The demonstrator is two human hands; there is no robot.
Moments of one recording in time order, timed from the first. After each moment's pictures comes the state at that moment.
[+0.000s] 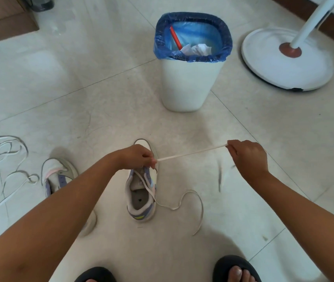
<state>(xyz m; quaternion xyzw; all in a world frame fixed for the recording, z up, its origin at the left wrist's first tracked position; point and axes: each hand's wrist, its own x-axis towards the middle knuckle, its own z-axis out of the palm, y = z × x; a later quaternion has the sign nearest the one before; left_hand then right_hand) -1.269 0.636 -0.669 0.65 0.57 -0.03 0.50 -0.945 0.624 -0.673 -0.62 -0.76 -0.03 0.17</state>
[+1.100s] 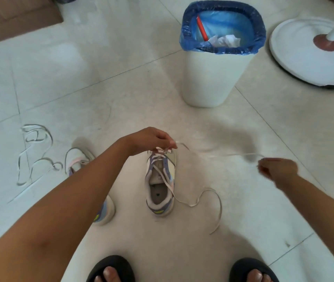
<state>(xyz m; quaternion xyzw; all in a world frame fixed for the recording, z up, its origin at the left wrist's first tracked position) -1.289 0.647 -0.654 0.55 0.55 0.10 0.62 -0.922 0.624 -0.708 -0.80 -0.16 0.47 0.32</state>
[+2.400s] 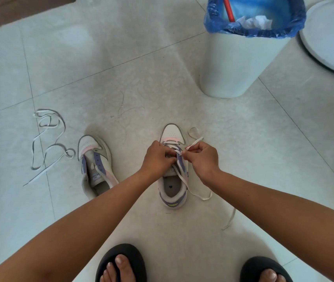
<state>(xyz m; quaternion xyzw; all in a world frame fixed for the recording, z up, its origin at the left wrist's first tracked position) -1.277 0.579 -0.706 0.58 0.73 0.12 0.36 -1.143 0.598 -0.711 -0.69 -0.40 0.54 0.26</state>
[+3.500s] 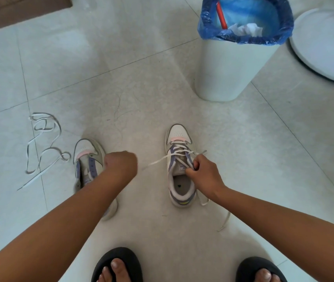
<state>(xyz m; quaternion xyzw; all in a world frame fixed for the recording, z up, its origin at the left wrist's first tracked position) -1.324 0.578 -0.662 0.58 0.71 -0.36 0.18 -1.113 0.573 -0.703 -0.65 -0.58 0.47 0.12</state>
